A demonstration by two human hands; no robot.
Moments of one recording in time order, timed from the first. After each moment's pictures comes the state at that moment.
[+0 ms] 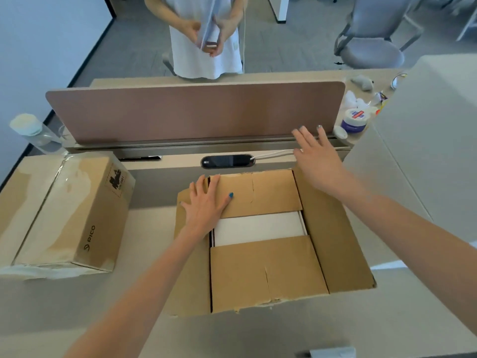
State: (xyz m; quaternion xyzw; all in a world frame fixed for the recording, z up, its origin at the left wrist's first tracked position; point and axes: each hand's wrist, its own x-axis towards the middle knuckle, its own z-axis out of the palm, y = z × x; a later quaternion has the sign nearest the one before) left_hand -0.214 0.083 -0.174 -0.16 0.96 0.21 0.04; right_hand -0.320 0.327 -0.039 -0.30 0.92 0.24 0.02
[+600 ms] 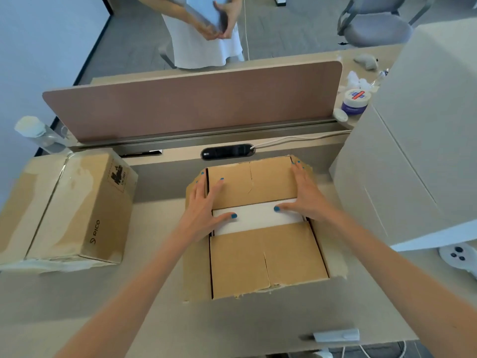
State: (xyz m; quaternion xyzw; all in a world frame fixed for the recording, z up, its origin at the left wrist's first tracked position) left_hand -0.174 0.079 -0.163 -0.03 0.96 0.26 0.06; right_hand -0.273 0.359 -0.150 -0.15 0.92 -0.30 0.19
